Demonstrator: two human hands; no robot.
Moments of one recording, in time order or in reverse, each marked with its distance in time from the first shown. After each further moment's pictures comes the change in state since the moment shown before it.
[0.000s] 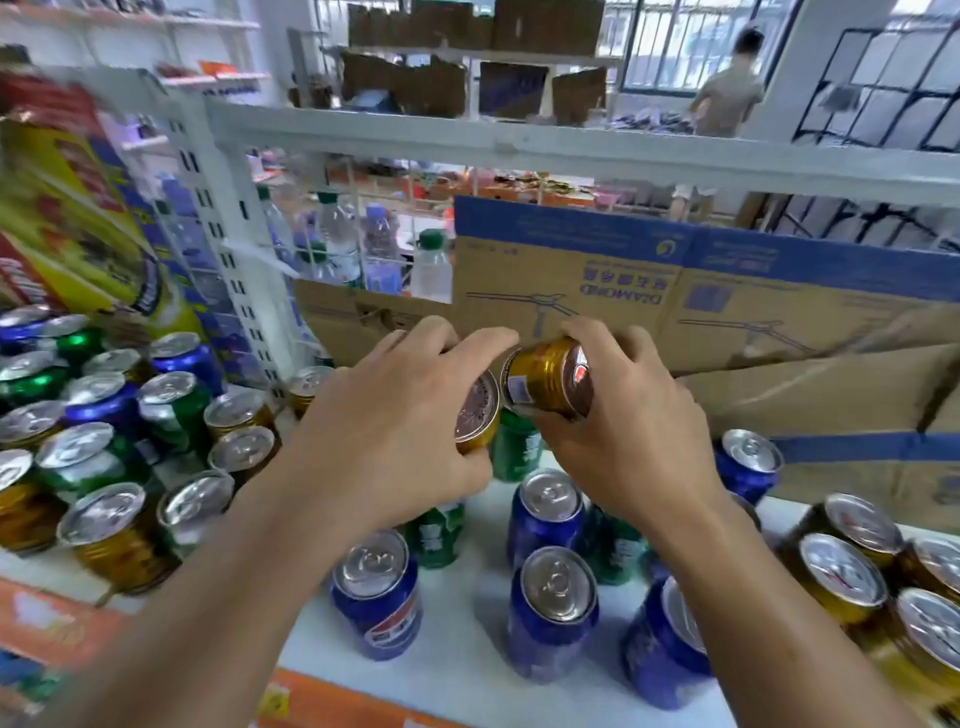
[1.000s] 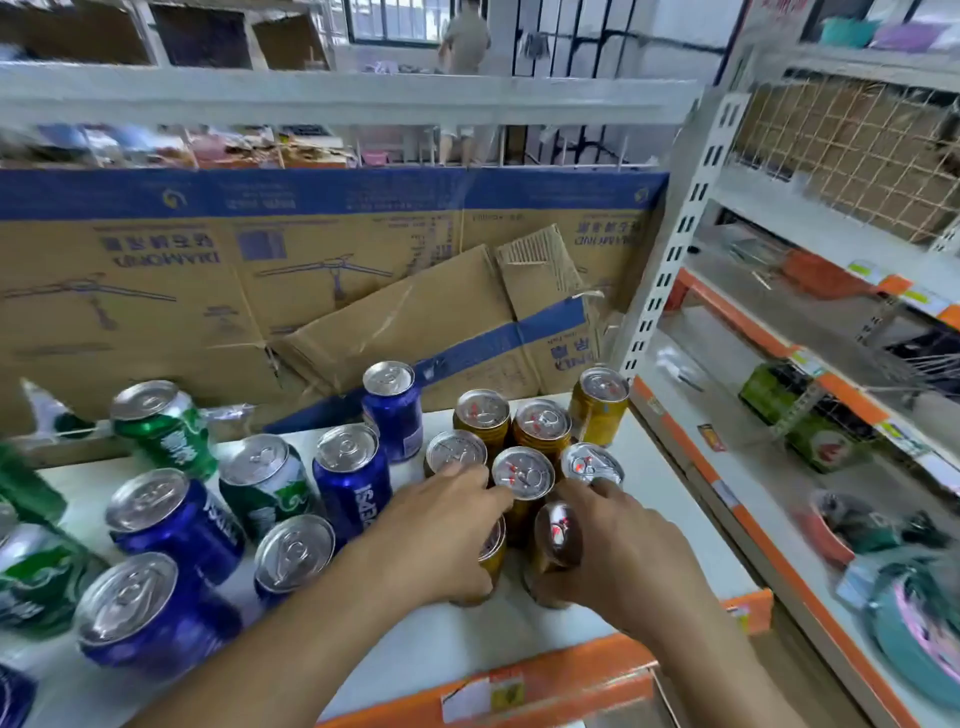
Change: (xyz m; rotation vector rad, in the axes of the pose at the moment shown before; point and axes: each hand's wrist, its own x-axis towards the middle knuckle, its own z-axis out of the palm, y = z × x) left_hand 0.035 0.267 0.155 0.047 -0.614 0.518; right_hand -0.196 0.231 -0.071 -0.238 -0.376 0.594
